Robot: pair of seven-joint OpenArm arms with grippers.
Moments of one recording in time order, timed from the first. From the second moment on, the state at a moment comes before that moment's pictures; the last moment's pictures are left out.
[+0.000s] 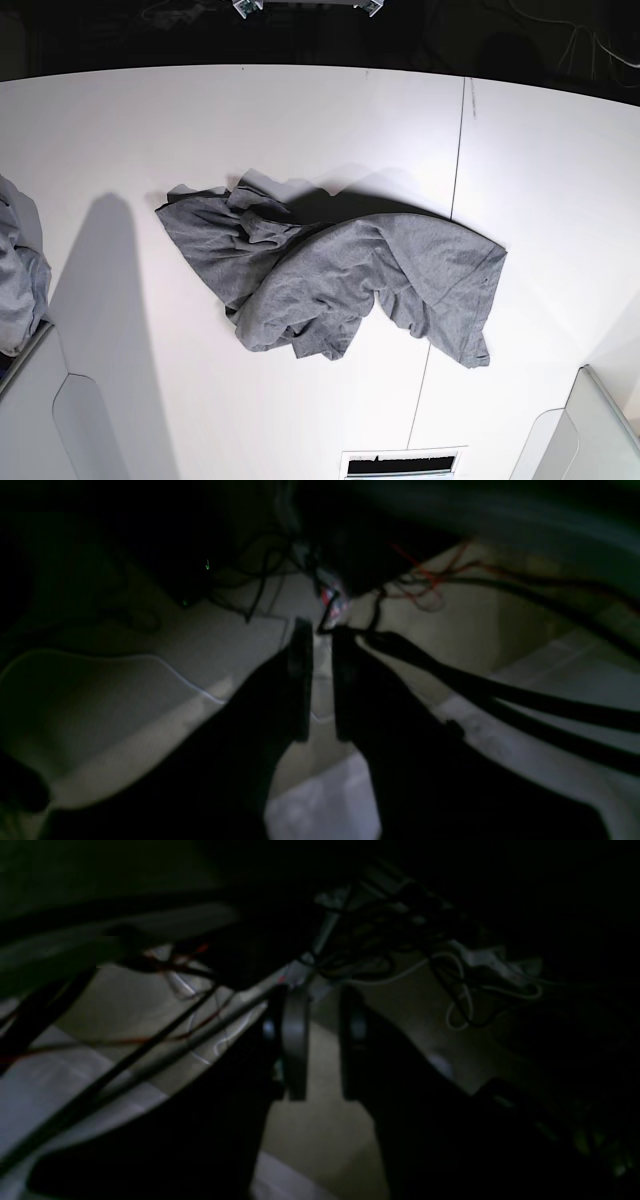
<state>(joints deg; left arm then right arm) 12.7 -3.1 29.7 23.1 -5.9 -12.6 4.2 -17.0 3.0 -22.1 27.8 -5.8 11.1 -0.1</state>
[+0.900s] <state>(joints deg) 46.7 -14.0 2.4 92.7 -6.3 -9.9 7.9 -45.1 19.7 -22.1 90.5 -2.5 11.1 -3.4</state>
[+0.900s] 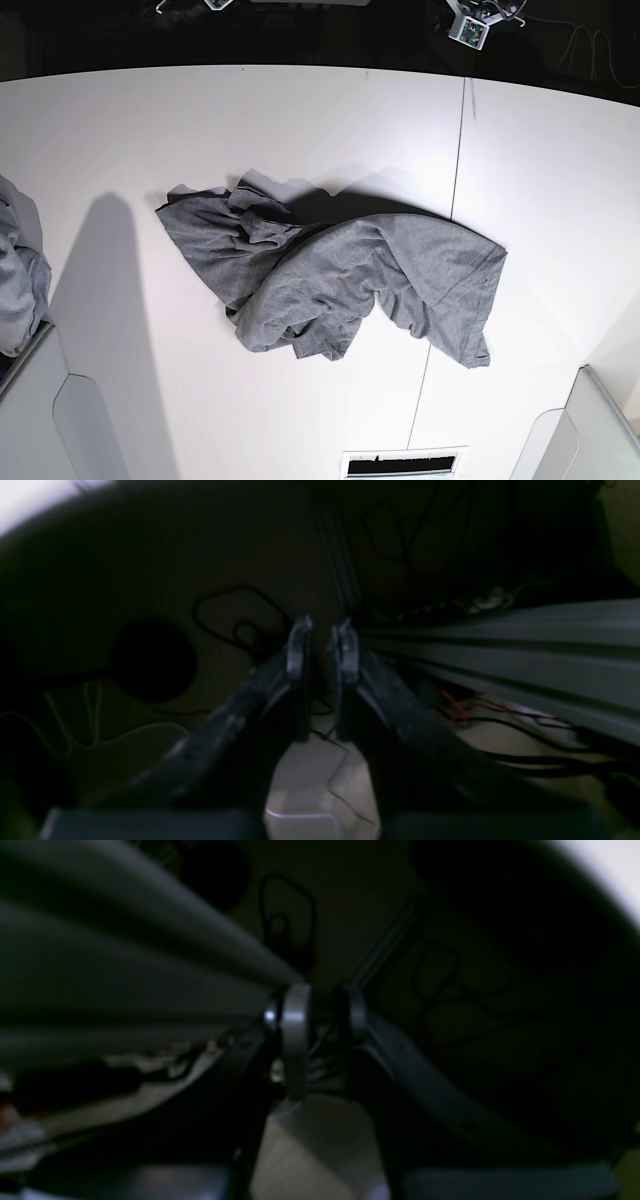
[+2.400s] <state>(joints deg) -9.6 -23.2 8.8 58.7 -16.7 -19.1 12.4 -4.4 4.8 5.8 73.6 11.7 10.7 -22.6</state>
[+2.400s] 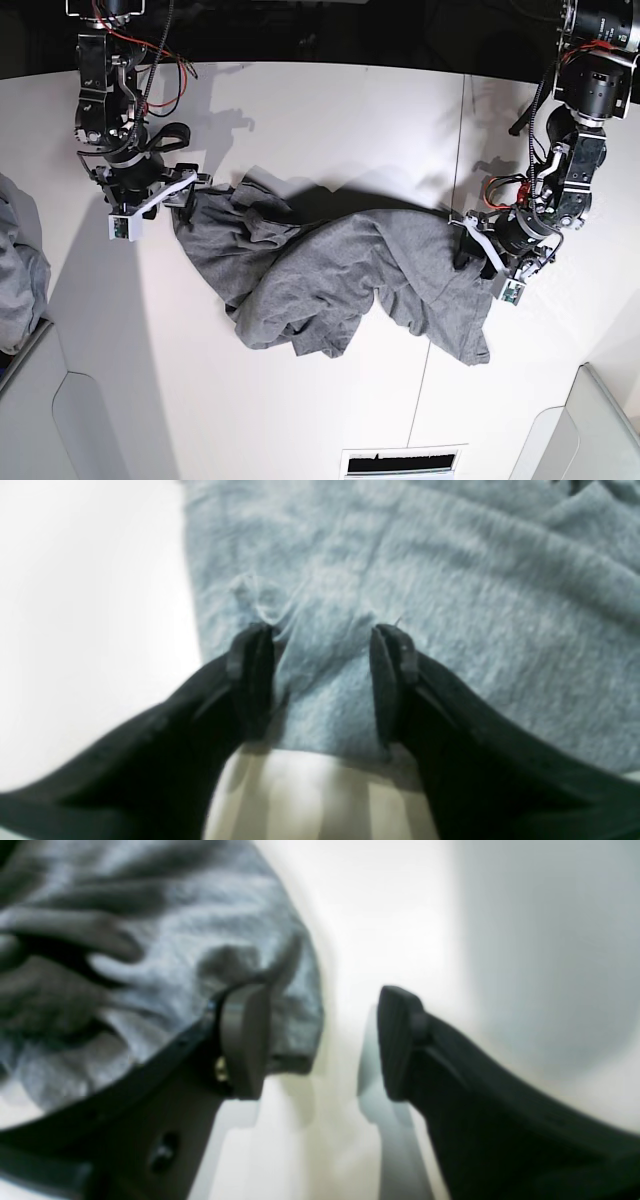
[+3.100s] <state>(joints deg) -10.6 -39.9 2.3 75.4 -27.4 -17.4 17.6 -0.9 8.1 15.7 84.3 8.7 17.4 -25.0</state>
